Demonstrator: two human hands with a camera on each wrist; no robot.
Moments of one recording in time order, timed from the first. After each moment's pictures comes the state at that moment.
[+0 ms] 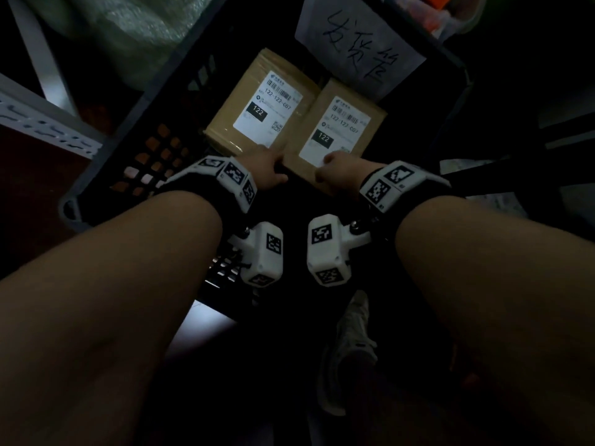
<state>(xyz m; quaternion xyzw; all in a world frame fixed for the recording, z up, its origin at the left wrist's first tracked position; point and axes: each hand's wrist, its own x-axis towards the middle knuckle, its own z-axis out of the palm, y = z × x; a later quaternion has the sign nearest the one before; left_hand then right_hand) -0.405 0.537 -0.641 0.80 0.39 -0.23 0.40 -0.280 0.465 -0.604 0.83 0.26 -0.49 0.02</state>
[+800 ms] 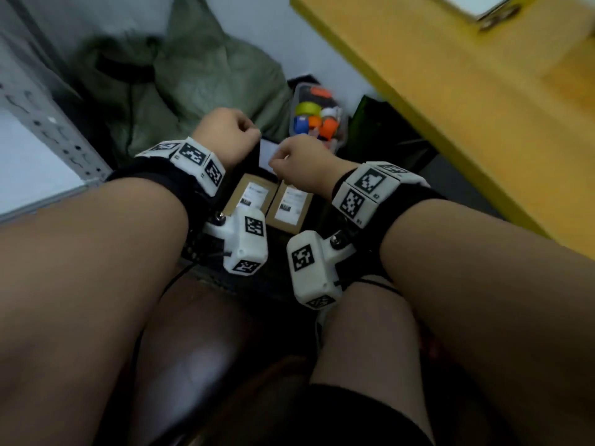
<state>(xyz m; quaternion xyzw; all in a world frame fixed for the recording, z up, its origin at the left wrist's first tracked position) -0.472 0.476 -0.268 0.85 0.39 0.13 0.31 -0.378 0.368 -0.256 0.81 0.51 -0.24 -0.16</state>
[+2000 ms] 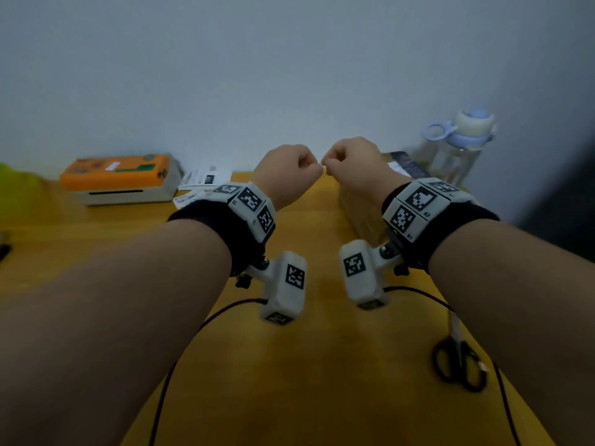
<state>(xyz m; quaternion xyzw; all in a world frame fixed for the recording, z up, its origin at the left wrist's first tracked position) -0.090 -0.157 0.015 0.92 -0.21 0.05 0.32 -0.096 -0.298 0.014 0.95 0.01 0.09 -0.31</state>
